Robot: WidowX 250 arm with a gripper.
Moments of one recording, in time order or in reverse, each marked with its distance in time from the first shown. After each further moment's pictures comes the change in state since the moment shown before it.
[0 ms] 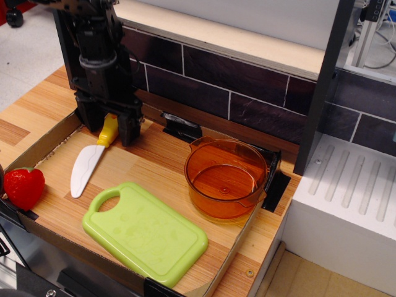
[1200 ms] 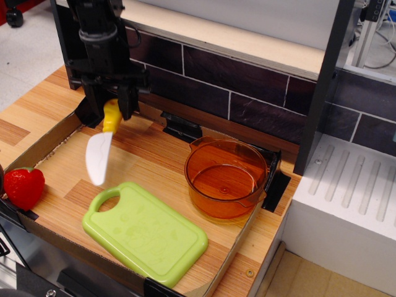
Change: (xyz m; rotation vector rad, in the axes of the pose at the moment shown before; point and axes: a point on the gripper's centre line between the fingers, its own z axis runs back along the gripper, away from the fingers) arm 0.008 -0.004 0.042 -0.034 -0.029 0.322
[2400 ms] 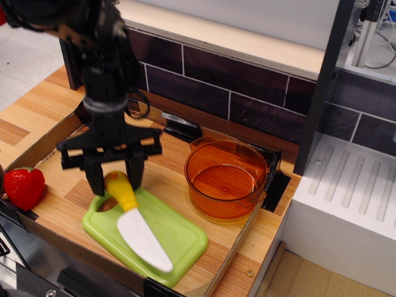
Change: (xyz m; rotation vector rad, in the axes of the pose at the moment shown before) arm -0.102 -0.029 -0.027 0.110 0.105 0.487
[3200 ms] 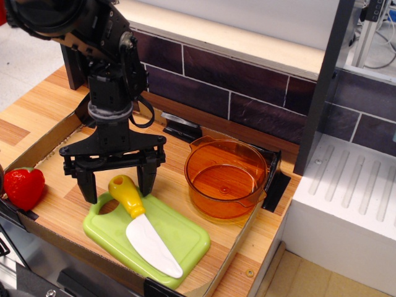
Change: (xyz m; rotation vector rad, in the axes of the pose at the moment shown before) arm -0.005 -0.001 0.001 0.013 0.016 -0.029
